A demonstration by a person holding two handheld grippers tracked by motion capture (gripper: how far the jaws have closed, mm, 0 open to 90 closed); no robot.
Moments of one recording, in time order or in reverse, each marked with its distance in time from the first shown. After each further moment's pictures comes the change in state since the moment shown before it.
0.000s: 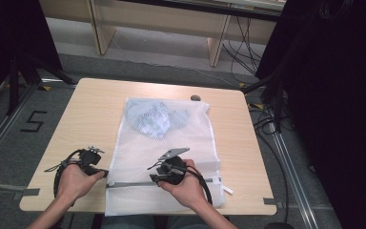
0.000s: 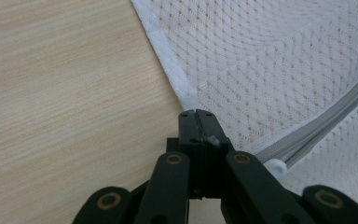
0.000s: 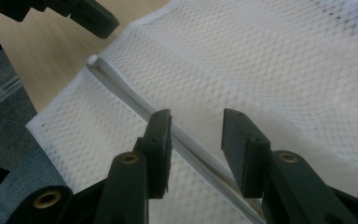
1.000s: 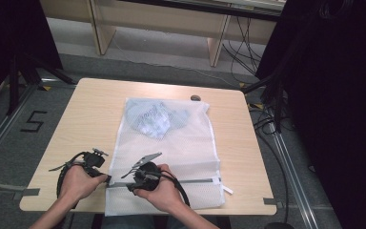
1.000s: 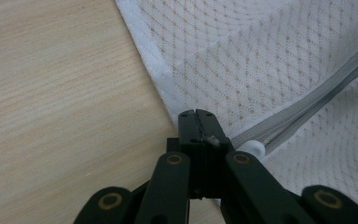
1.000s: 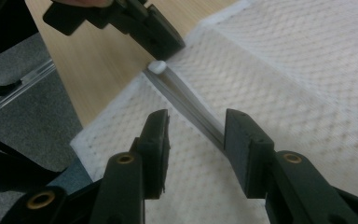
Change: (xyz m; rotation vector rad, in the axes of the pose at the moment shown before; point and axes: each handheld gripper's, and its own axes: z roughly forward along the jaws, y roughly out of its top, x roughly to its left) left arm -0.006 0.000 0.006 0.106 -0.036 0.011; right arm 0.044 0.016 0.047 0.063 0.126 -0.052
